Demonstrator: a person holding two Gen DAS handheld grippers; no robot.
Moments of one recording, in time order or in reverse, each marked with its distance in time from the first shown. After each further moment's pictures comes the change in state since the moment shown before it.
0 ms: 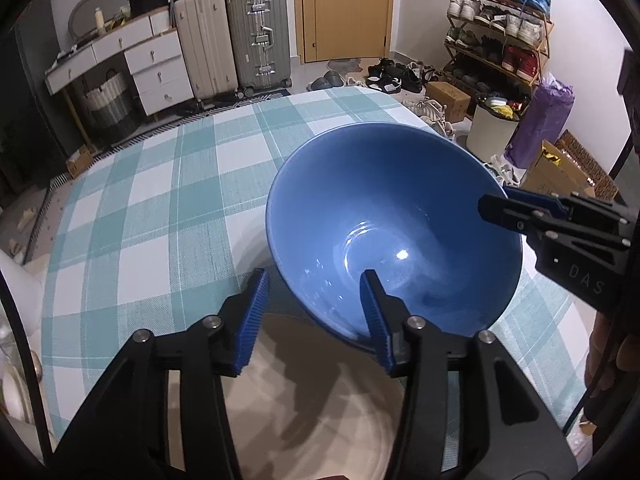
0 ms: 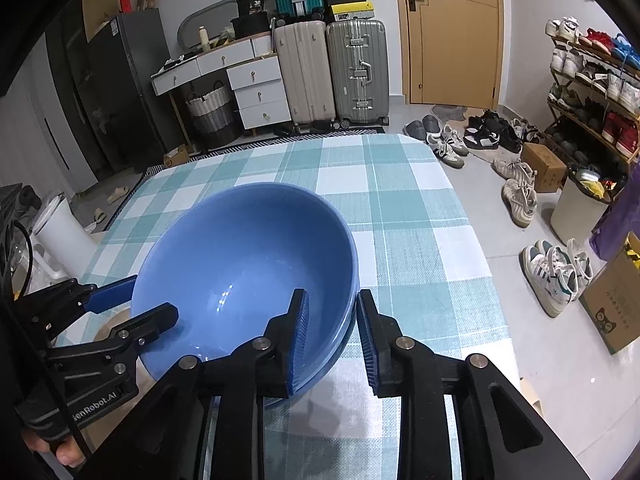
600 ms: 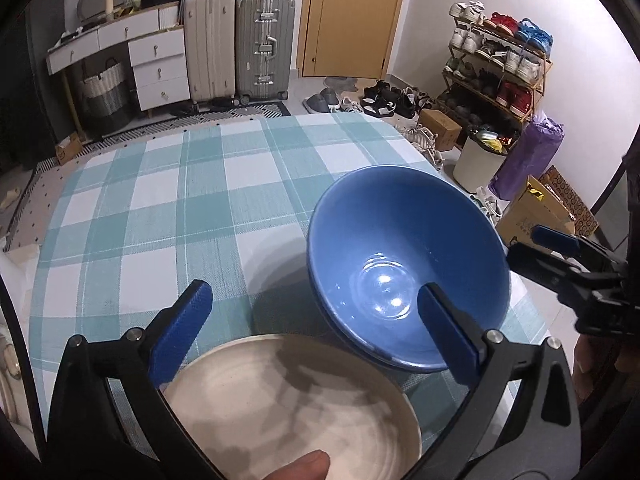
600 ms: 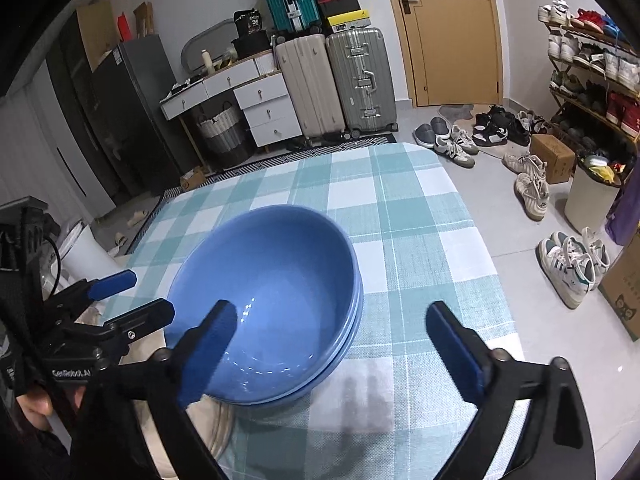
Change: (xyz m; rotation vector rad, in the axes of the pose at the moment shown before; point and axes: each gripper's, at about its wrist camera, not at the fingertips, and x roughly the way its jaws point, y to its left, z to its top) left arm -0.020 0.044 0.015 -0.093 -0.052 -0.078; right arm -0.026 -0.008 0.002 0.086 -0.053 0.074
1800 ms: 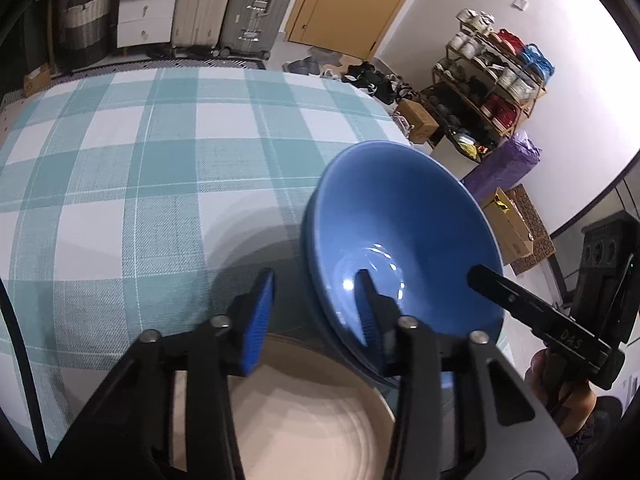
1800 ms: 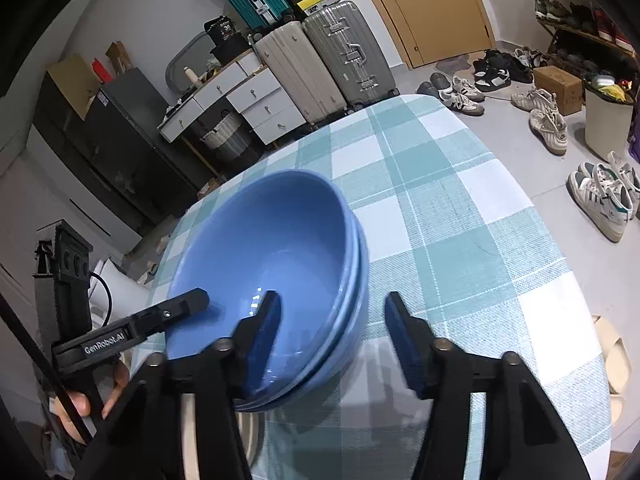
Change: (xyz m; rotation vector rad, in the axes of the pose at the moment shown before) left arm 0.055 0.022 -0.001 -0.157 0.120 -0.194; right arm 0.038 -0.019 -0.021 0.198 0.060 0.140
